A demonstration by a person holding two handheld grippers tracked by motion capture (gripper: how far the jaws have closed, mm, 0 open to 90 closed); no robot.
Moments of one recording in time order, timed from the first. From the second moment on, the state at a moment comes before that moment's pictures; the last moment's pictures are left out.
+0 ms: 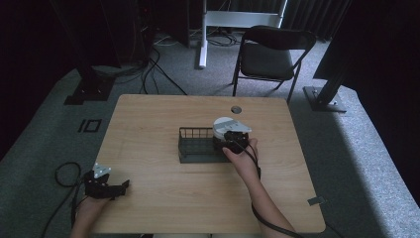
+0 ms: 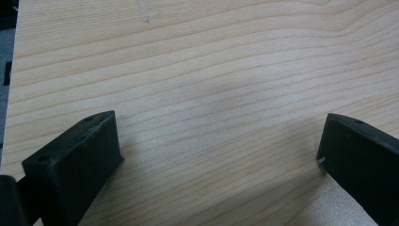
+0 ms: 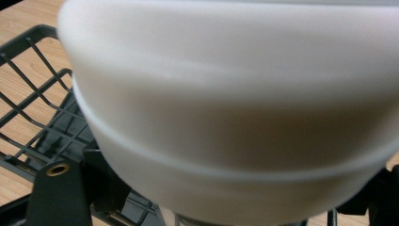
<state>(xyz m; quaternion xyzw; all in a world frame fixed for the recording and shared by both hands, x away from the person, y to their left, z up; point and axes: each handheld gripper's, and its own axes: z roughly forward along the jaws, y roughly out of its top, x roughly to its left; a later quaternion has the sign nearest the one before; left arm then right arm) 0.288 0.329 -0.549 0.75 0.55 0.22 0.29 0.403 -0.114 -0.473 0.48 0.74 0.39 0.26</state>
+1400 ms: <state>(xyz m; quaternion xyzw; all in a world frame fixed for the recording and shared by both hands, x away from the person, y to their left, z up) 0.288 0.329 -0.549 0.75 0.55 0.22 0.29 0.380 -0.135 -0.470 0.46 0.73 0.44 0.24</state>
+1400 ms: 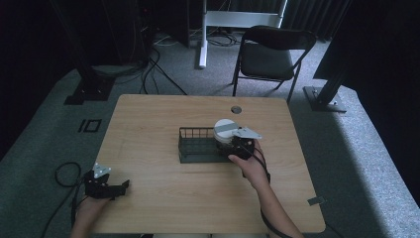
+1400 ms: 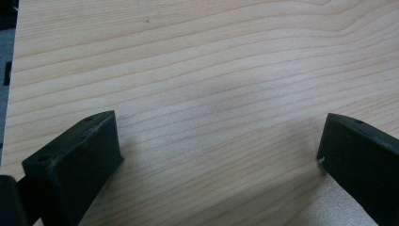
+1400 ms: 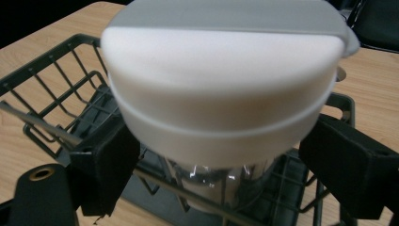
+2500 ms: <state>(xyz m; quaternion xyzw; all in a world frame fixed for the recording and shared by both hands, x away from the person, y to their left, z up) 0.288 0.329 -0.549 0.75 0.55 0.22 0.29 0.341 -0.189 -0.480 0.47 0.71 0.45 0.25</state>
